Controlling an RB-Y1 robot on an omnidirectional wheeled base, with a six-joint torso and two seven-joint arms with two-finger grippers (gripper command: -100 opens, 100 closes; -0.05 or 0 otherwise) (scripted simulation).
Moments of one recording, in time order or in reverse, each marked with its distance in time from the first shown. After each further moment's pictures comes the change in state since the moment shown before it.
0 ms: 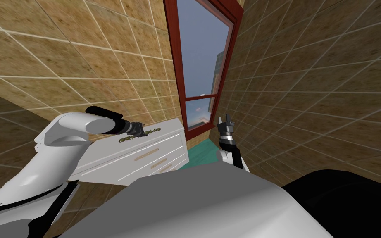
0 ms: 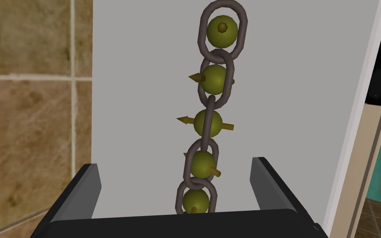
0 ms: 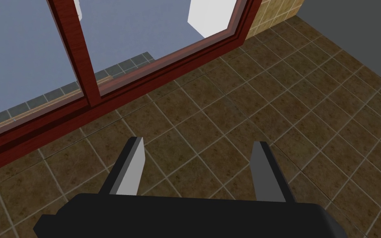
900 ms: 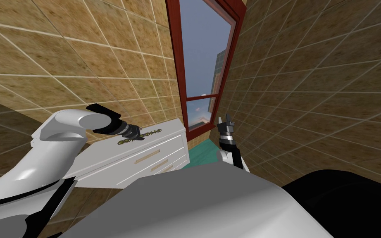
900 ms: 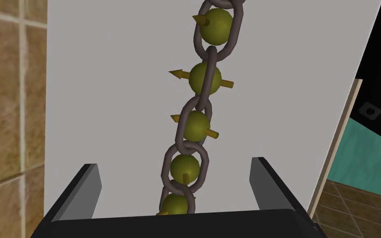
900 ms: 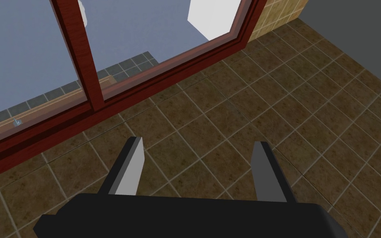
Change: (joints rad) left arm -0.051 0.038 -0.004 0.090 0.096 0.171 0.085; right arm 0.000 0.000 0.000 0.000 0.000 0.000 0.000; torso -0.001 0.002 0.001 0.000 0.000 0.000
